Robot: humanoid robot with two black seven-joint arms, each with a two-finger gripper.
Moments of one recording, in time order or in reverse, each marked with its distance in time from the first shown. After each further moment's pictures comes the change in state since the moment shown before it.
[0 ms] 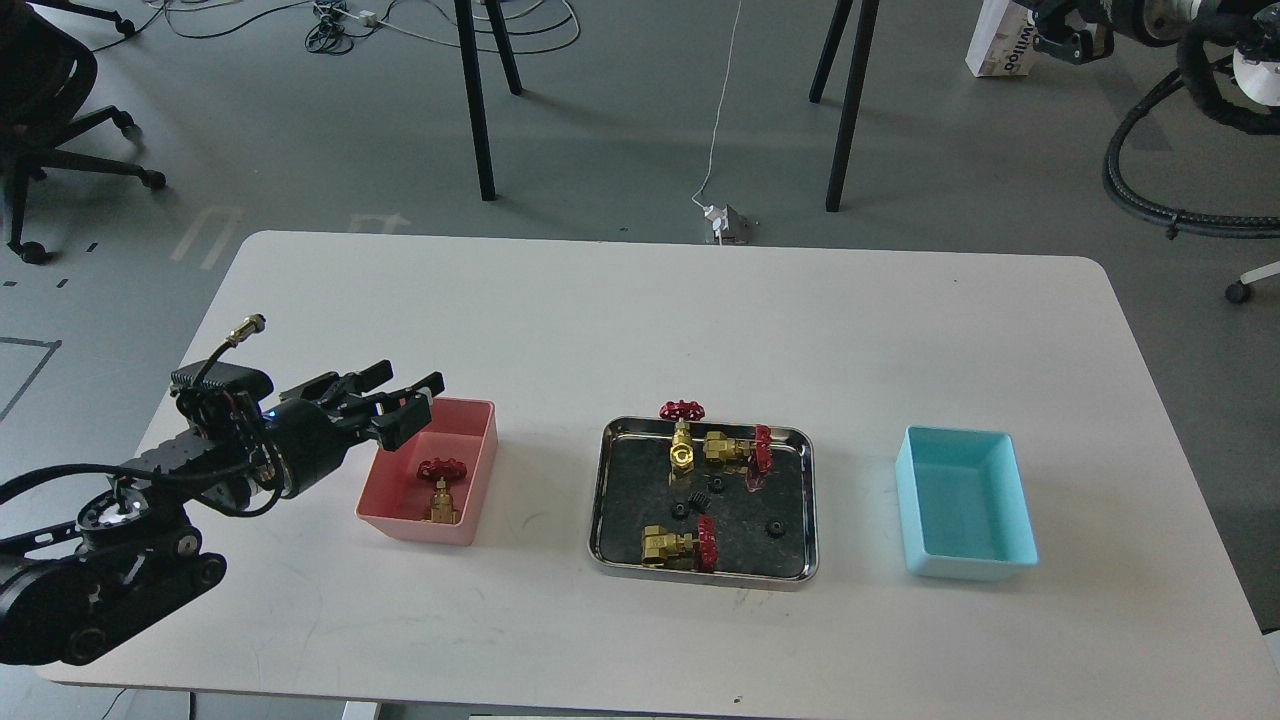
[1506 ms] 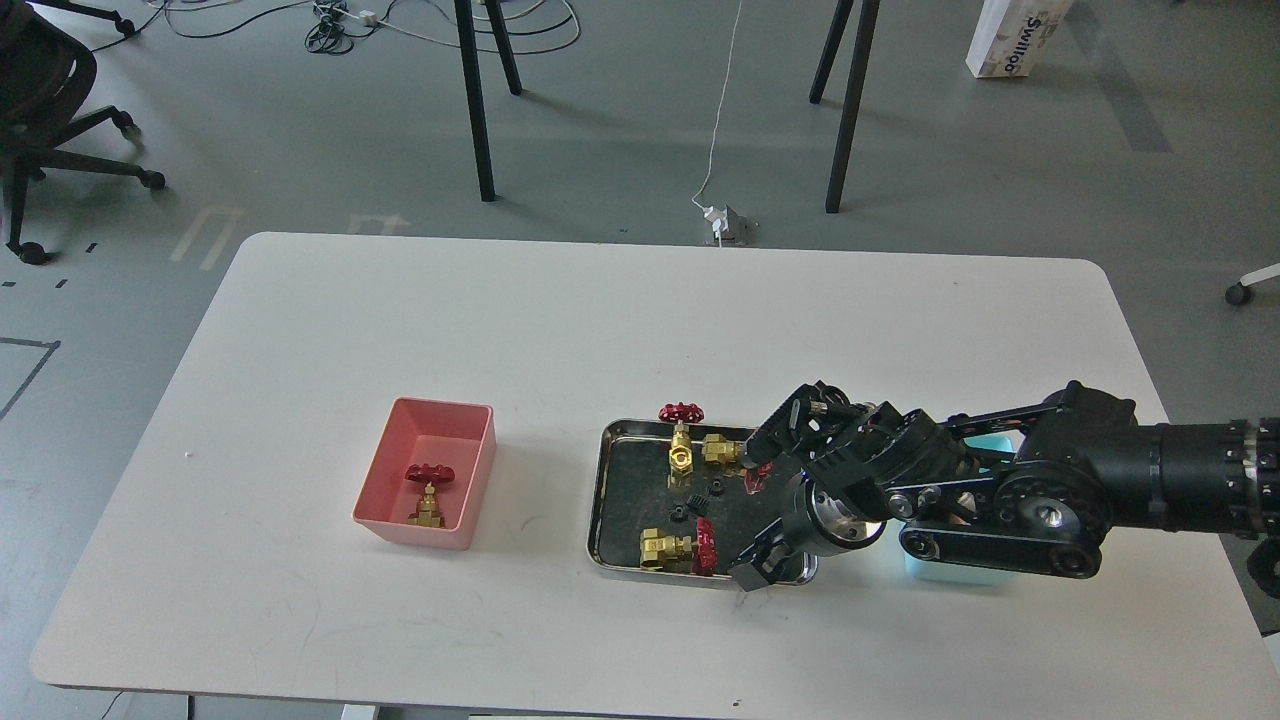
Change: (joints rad) left arm -0.871 -0.030 -0.154 0.705 -0.728 -0.387 -0.003; right arm -0.190 0.283 -0.747 0.566 -1.182 0.320 0.022
